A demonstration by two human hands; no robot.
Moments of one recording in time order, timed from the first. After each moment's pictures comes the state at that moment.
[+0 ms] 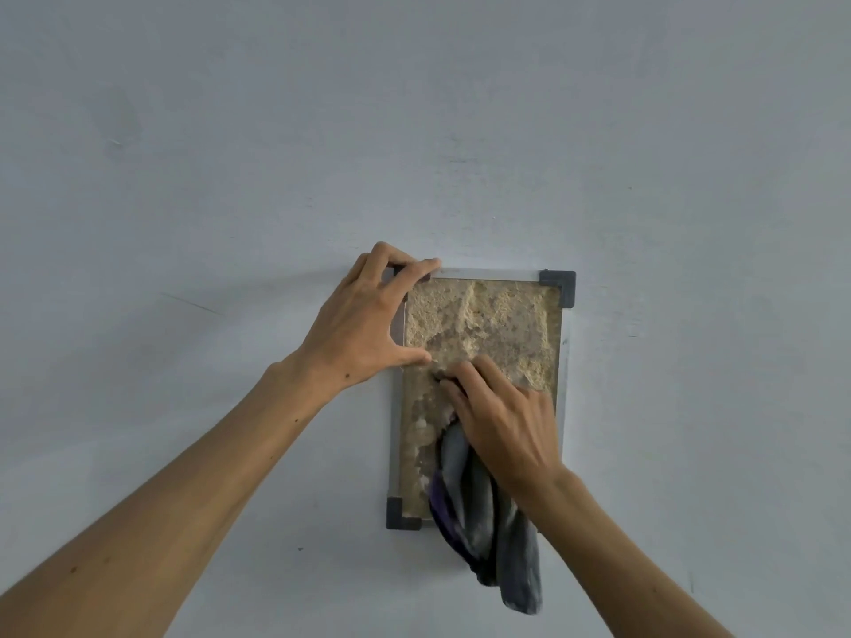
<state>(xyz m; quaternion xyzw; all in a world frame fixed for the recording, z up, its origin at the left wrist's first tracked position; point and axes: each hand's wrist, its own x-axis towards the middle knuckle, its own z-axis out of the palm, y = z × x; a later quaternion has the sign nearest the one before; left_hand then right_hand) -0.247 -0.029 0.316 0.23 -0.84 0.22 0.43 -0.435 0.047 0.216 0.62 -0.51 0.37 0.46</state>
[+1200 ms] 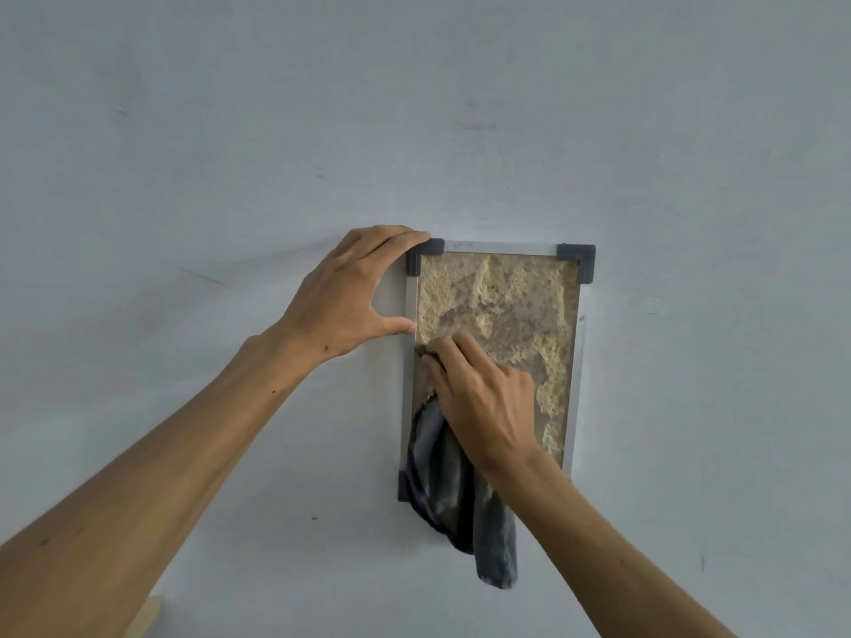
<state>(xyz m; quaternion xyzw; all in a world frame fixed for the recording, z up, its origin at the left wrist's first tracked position) -0.222 -0.040 0.316 0.22 -0.85 0.20 0.43 -0.401 0.031 0.214 0.60 -0.52 0.41 0.45</state>
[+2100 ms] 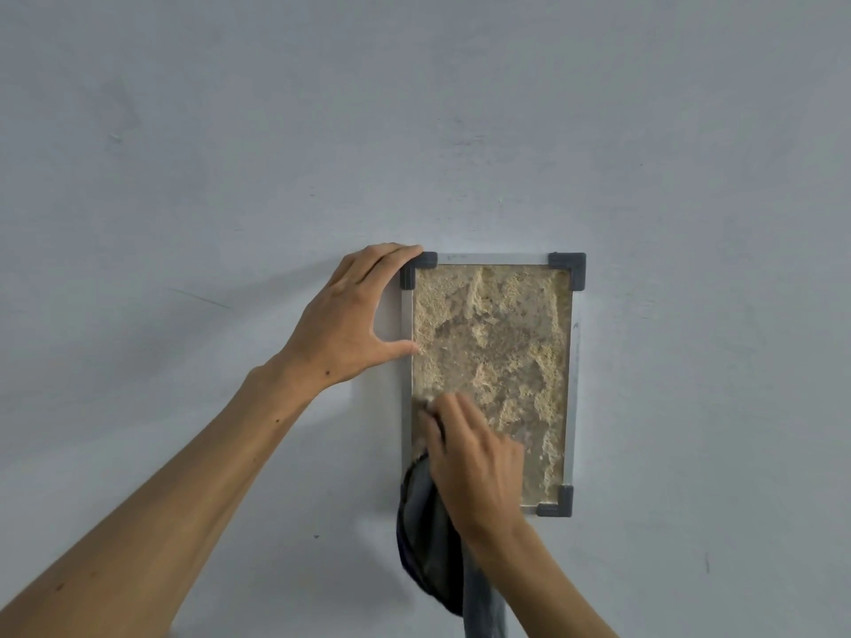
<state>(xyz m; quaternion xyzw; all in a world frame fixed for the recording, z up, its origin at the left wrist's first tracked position) -0.227 -0.038 0.307 0.22 -0.85 0.17 0.45 -0.383 0.036 0.162 0.56 -0.58 0.45 0.37</state>
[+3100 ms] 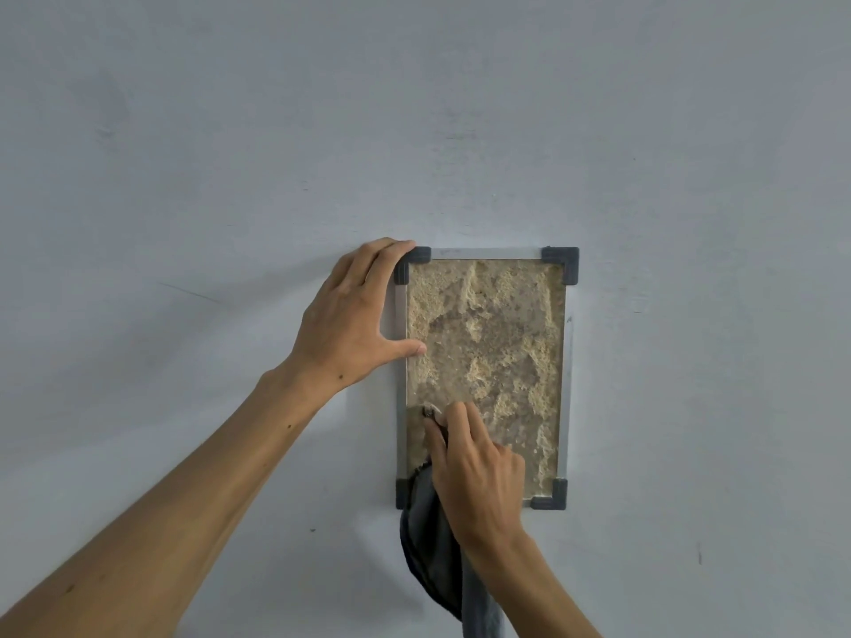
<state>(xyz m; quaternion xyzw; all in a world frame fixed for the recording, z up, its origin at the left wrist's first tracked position) -0.240 -0.026 0.300 0.27 -0.83 0.19 0.46 -0.386 0.039 0.145 0.53 -0.62 0.42 0.40</state>
